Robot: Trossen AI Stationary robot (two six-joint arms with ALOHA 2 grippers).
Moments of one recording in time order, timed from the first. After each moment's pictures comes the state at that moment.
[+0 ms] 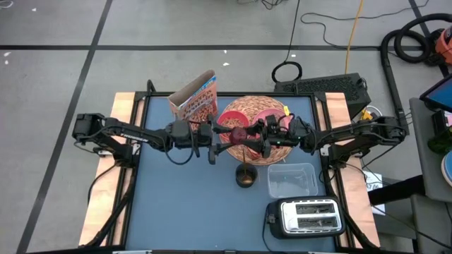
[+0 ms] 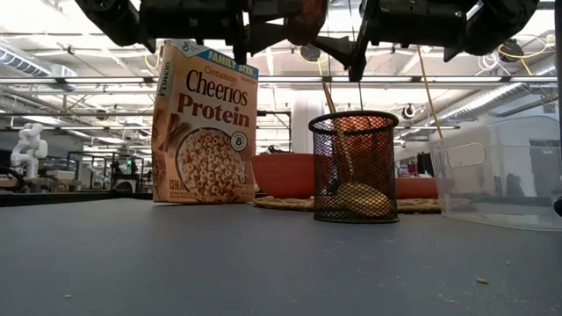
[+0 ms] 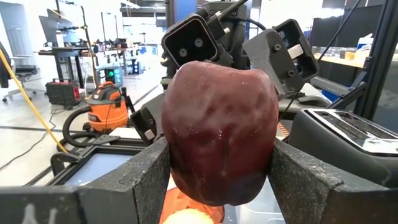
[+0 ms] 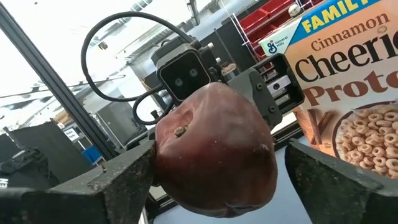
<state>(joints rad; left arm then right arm) 0.03 1.49 0.77 0.78 0.00 -0.01 -0.07 1.31 0.56 0.89 -0.05 0.60</state>
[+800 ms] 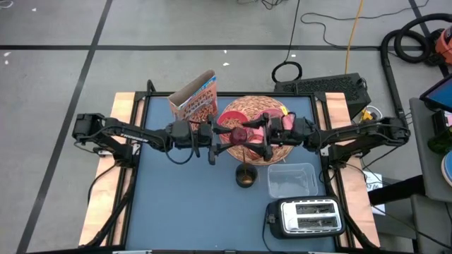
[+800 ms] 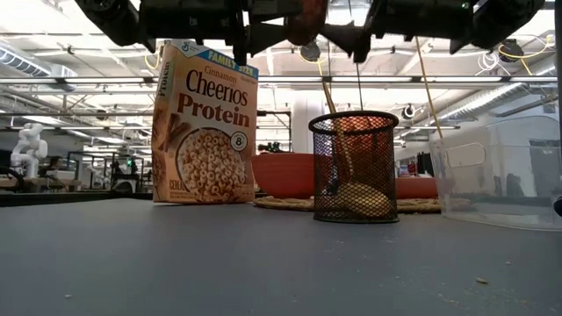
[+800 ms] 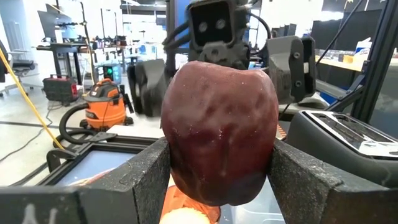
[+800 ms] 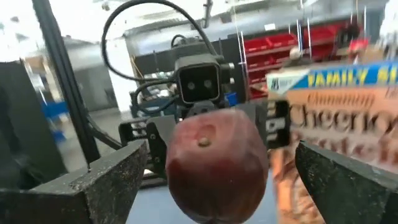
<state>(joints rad) 0.03 1.49 0.77 0.78 0.00 -0.03 -0.07 1.24 0.56 0.83 -0.06 0.23</state>
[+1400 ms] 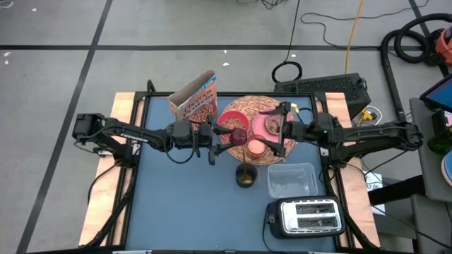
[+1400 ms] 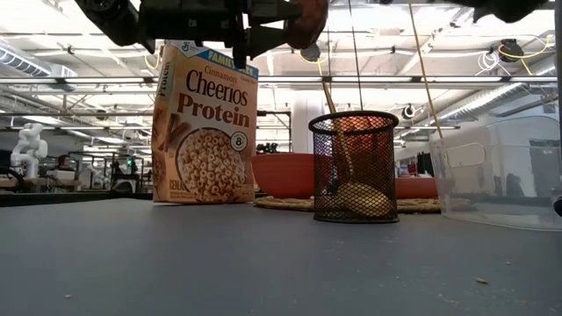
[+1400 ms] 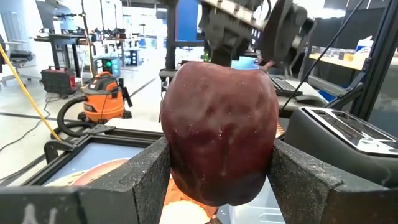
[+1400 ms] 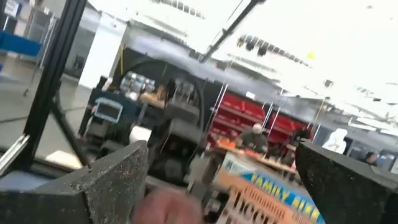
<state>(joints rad) 0.03 1.49 0.77 0.76 0.00 -0.06 -0.07 0.99 0.59 0.69 -0.06 -0.35</state>
